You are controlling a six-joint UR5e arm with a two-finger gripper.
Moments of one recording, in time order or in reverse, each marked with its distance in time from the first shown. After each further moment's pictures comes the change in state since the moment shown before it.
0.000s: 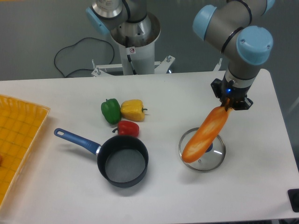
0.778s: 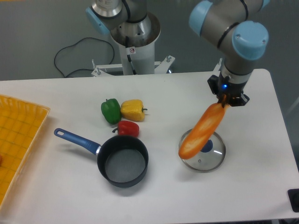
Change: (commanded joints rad) arm -0.020 0.115 -0.107 -0.012 0.000 -0.003
